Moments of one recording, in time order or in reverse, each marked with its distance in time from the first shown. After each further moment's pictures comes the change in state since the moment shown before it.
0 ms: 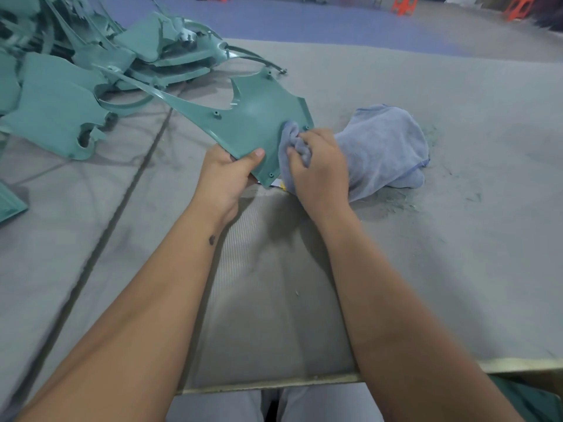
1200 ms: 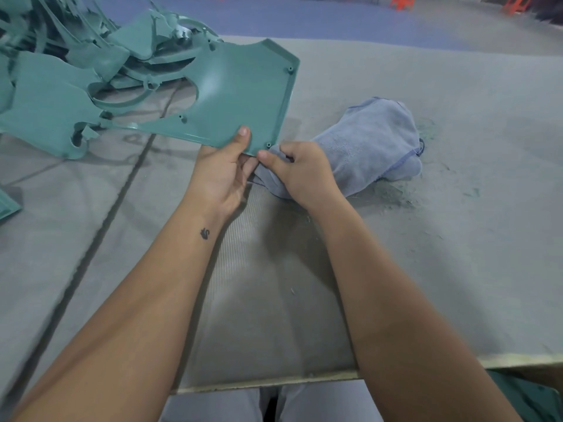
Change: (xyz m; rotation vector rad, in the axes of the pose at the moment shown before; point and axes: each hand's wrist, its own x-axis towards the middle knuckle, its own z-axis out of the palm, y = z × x) left_hand 0.003 0.007 0.008 -0.492 0.052 -0.094; right_hand 0.000 -0.016 -0.002 0.373 -0.356 0.151
